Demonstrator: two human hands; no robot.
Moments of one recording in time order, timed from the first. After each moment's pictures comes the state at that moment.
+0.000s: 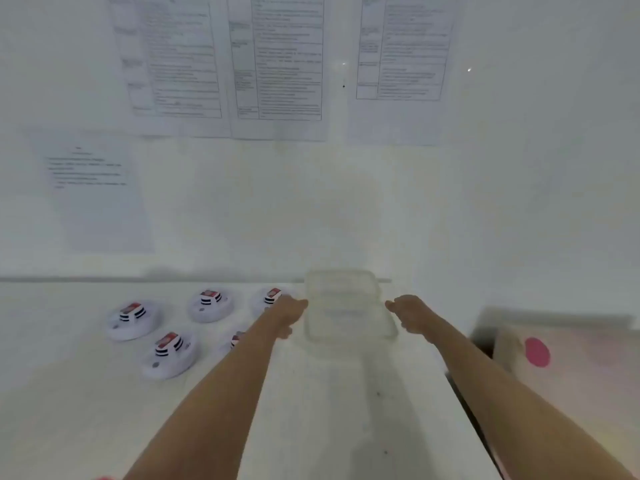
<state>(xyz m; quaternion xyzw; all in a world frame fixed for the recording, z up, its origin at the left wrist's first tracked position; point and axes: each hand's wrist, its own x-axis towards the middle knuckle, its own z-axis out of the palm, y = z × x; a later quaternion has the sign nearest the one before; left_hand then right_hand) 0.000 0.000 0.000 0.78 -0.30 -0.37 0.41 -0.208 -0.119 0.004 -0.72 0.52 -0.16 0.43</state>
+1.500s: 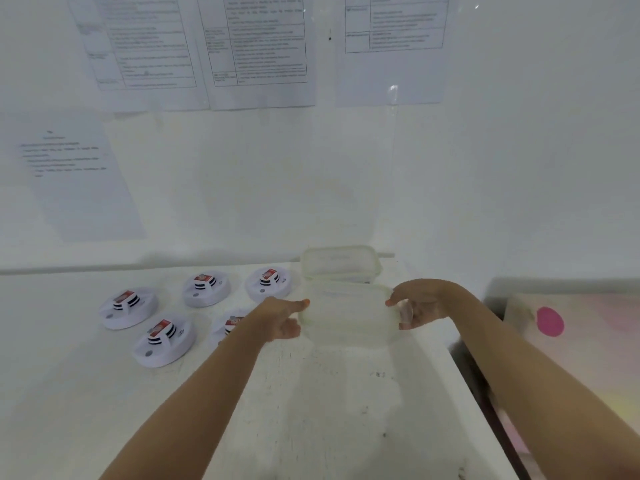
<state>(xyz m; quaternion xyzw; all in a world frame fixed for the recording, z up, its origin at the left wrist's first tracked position) -0.008 0.006 -0.019 0.68 -0.15 -0.51 0.51 -0.221 -0.149 0.004 -0.58 0.50 0.01 0.64</state>
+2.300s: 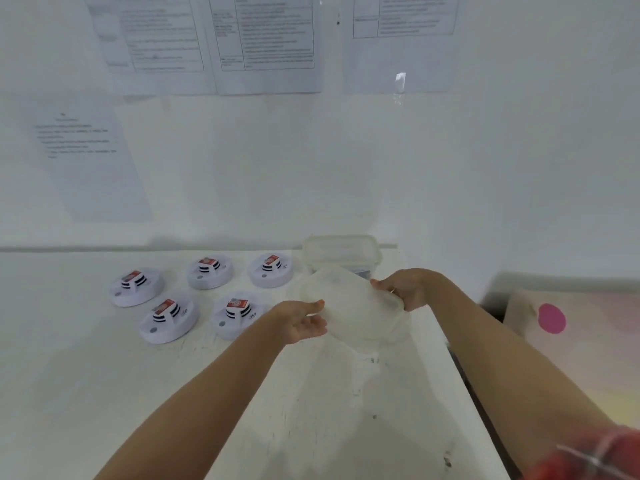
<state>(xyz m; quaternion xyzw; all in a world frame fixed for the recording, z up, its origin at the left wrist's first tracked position) -0.050 0.012 -0.032 0.60 -0.08 -0.56 0.56 -0.203 -0.150 -0.005 -0.60 0.47 0.04 0.65</state>
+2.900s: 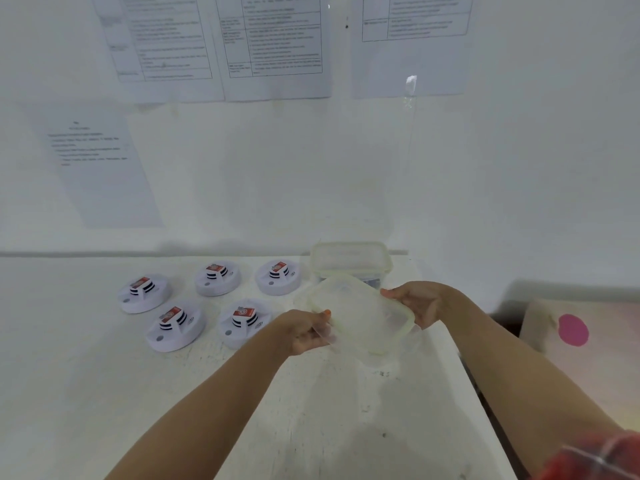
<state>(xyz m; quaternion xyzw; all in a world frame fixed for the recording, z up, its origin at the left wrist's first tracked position) -0.045 0.010 -0.037 0.61 -0.12 -0.55 0.56 -0.207 -0.177 -0.029 -0.54 0.43 0.09 0.72</state>
